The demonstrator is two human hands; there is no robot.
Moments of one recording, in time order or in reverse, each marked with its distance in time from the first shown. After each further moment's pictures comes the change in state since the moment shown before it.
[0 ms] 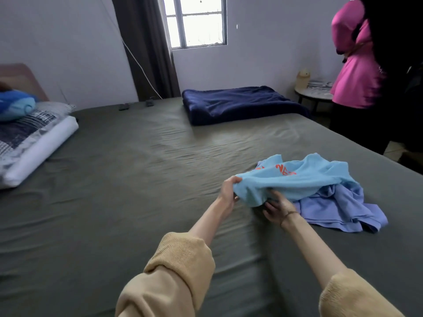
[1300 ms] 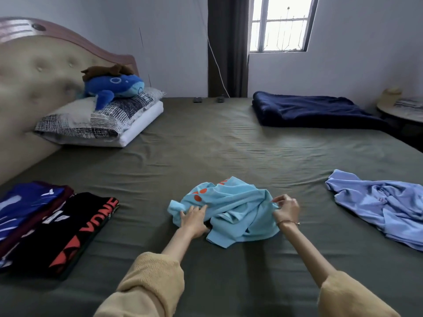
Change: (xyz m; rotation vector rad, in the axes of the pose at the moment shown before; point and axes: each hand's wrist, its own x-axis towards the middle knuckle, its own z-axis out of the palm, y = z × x) left_hand -0.129 -0.026 -0.301 1.708 0.372 -0.014; right_hand -0.079 0.132 0.131 -1.115 0.061 -0.674
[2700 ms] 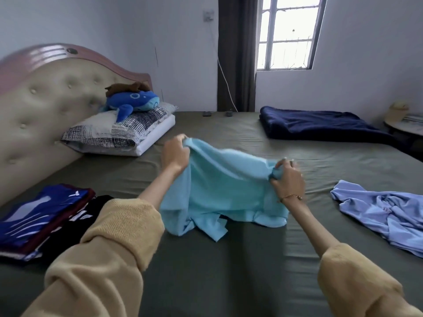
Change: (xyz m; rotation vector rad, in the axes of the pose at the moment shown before) left_hand -0.052 -0.021 -0.194 -0.532 0.887 -0.051; right_hand -0.010 -0.097 -0.050 -0.198 0.162 -0.407
